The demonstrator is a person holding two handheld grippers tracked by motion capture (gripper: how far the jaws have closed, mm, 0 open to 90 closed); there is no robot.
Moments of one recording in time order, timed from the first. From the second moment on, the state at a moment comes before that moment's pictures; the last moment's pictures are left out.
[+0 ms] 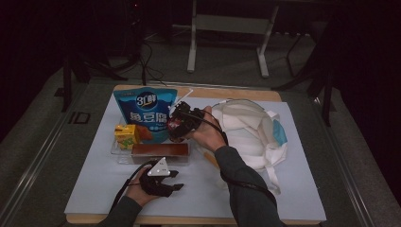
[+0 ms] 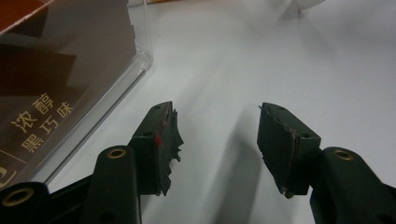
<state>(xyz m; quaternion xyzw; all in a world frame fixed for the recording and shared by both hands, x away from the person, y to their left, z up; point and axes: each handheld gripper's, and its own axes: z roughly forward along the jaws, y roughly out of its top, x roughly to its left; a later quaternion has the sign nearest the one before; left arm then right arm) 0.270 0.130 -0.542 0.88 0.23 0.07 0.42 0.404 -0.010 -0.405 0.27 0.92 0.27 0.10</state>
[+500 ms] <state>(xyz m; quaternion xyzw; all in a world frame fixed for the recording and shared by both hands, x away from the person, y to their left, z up) 0.270 0.130 -0.543 0.87 0.23 0.07 0.42 0.410 -0.009 -0.420 0.28 0.92 0.25 0.12</state>
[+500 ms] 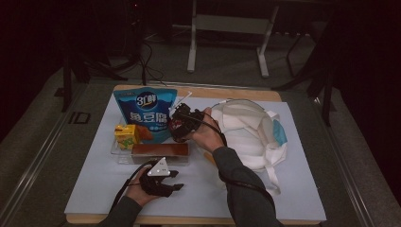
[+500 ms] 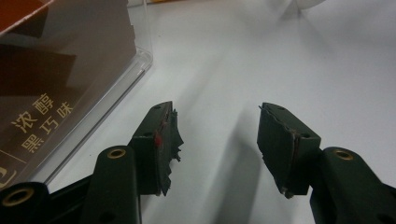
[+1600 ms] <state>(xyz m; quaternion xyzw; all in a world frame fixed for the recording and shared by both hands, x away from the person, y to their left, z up) 0.270 0.130 -0.543 0.88 0.23 0.07 0.42 0.412 -0.008 -0.443 0.28 0.93 0.23 0.09</state>
